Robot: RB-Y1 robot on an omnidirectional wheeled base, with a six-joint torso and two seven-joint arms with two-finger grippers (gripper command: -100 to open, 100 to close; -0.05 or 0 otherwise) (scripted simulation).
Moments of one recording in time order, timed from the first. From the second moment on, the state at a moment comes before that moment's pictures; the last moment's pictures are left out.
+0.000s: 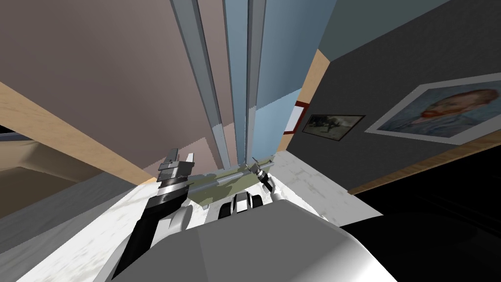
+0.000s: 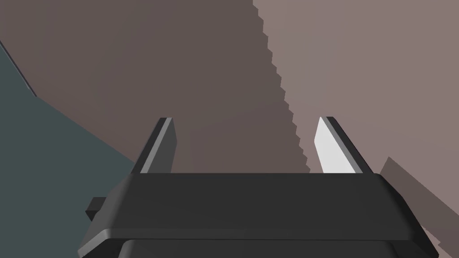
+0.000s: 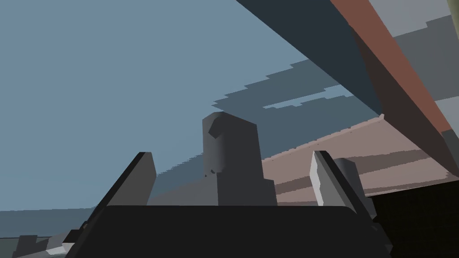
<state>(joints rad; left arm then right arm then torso) 0.52 -0.02 0.04 -2.30 -0.06 -0.38 0.14 -0.03 0.02 -0.16 -1.12 0.88 -1.11 1.61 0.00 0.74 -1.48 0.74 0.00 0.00</state>
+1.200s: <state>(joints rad) 0.52 -0.02 0.04 -2.30 -0.06 -0.38 0.14 -0.08 -0.01 -0.08 -1.11 0.90 -1.13 1.53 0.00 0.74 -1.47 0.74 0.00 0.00</state>
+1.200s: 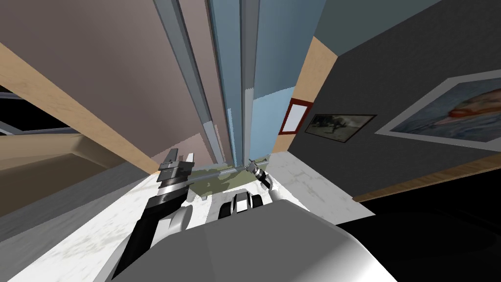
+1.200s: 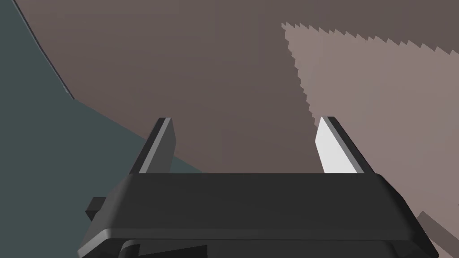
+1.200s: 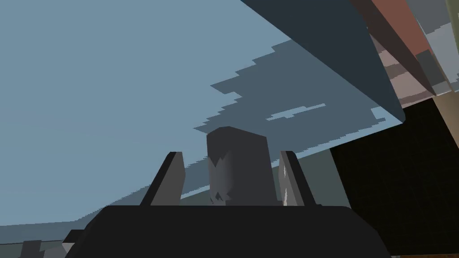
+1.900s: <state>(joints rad) 0.52 -0.02 0.04 -2.30 -0.06 -0.38 0.14 -0.08 -0.05 0.00 -1.10 0.93 -1.21 1.46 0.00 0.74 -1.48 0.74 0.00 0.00</state>
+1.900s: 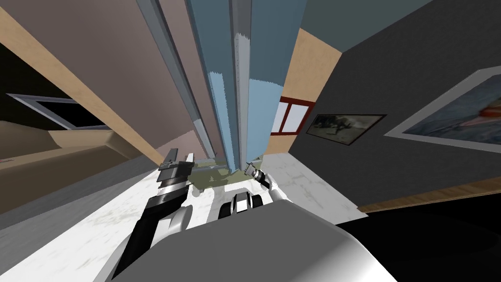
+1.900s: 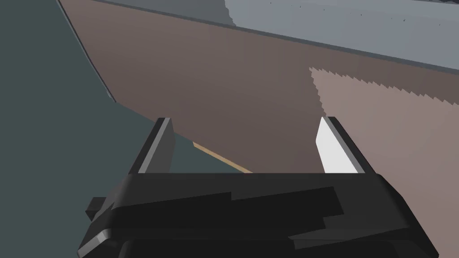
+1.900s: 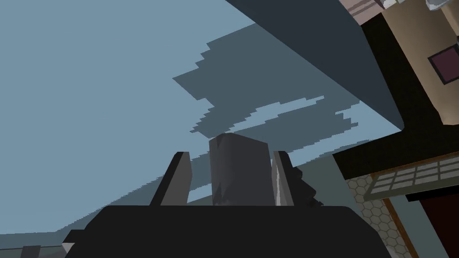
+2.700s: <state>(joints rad) 0.52 -0.02 0.04 -2.30 -0.06 -0.38 0.14 -0.09 -0.09 0.09 -1.10 0.96 -1.32 1.38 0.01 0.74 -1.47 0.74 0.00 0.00</state>
